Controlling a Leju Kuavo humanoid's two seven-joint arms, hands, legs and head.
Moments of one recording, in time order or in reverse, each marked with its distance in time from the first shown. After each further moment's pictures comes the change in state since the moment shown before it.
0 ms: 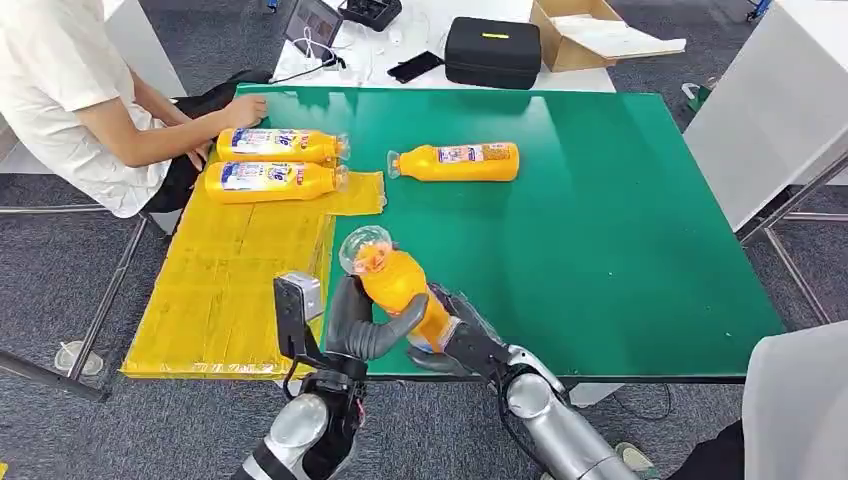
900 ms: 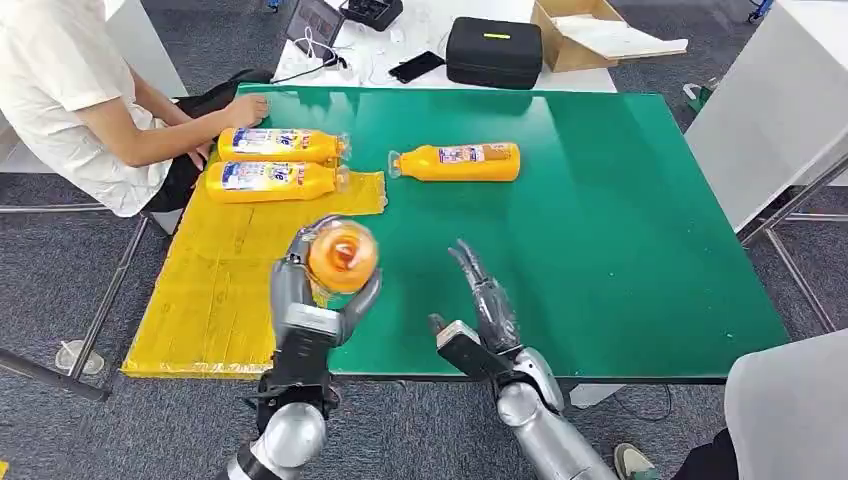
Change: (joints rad) left arm 0.016 0.049 0.074 -0.084 -0.896 0.379 0.089; right arm 0.034 0.074 -0.118 0.035 0.225 -0.489 -0.100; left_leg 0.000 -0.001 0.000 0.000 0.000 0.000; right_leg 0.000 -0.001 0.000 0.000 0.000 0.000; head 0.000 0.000
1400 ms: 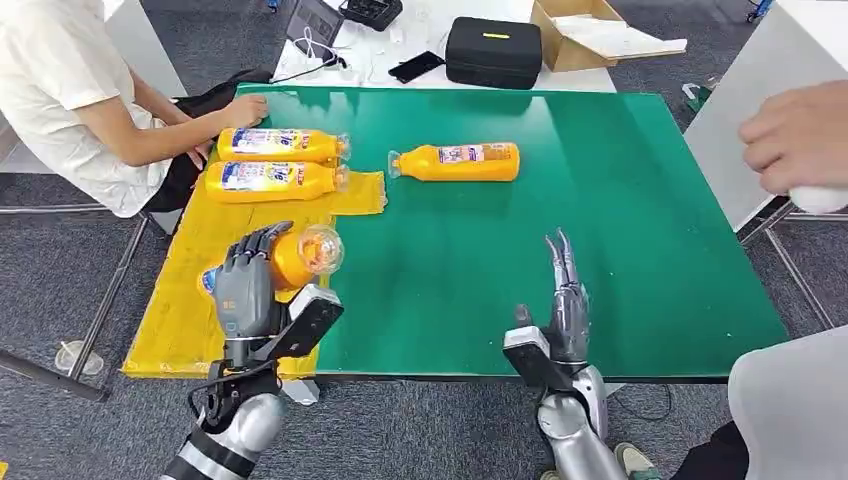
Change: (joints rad) left arm 0.000 0.101 0.157 0.035 -0.376 -0.095 0.242; right arm 0.147 0.011 -0.244 -0.231 0.024 -0.099 -0.058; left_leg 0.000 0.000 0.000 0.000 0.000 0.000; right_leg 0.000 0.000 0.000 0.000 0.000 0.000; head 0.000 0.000
